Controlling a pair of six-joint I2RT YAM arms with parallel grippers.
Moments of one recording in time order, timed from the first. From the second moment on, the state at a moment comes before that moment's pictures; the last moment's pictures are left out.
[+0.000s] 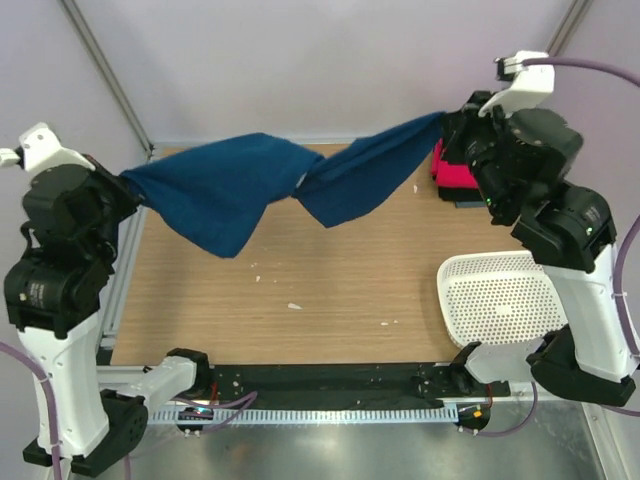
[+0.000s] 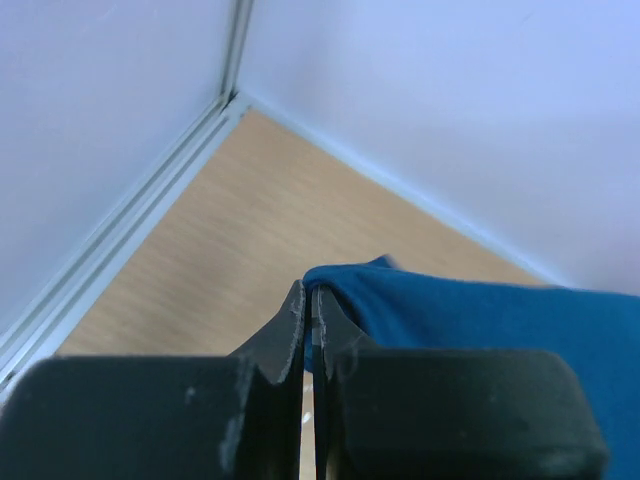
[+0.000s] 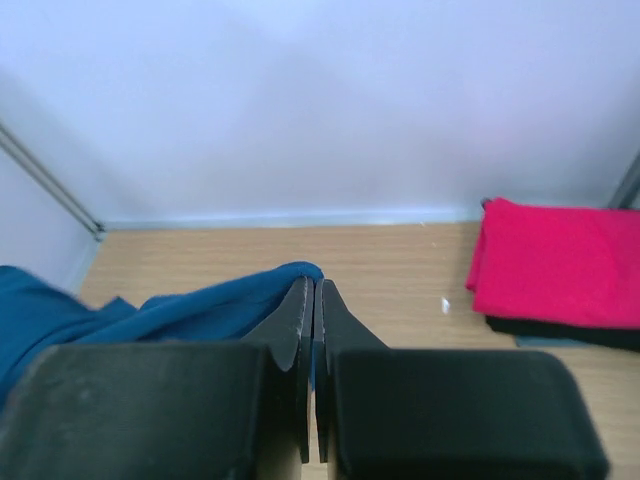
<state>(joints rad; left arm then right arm) -0.19 1.07 1.96 -1.11 -0.50 -0.47 0.74 1.33 2.15 -0.85 0.60 0.20</state>
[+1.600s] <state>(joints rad) -0.91 1.32 0.83 -0.78 -0.20 -1.01 0.45 1.73 1.35 -0.60 0.33 0.31</state>
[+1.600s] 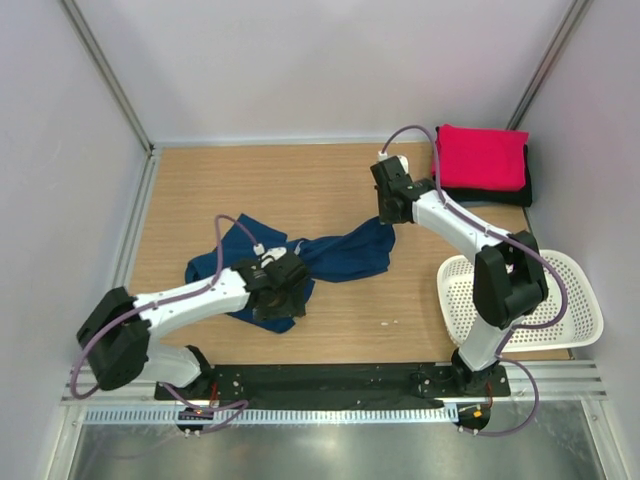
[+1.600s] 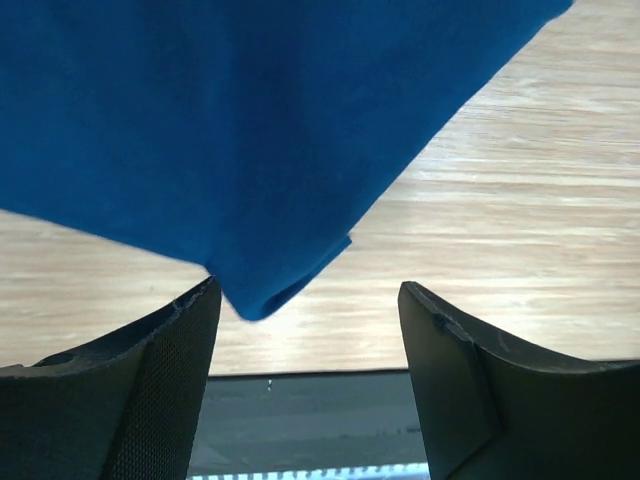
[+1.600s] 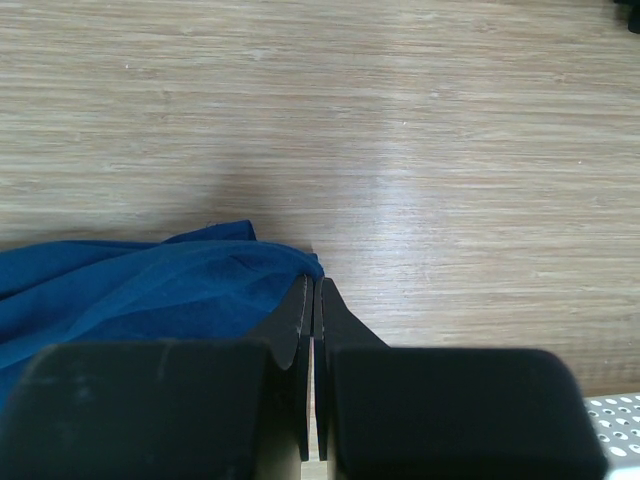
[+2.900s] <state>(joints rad) -0.59 1.25 1.96 -1.12 -0.48 -0.41 0.44 1.36 1.76 -0.76 0.32 0.19</state>
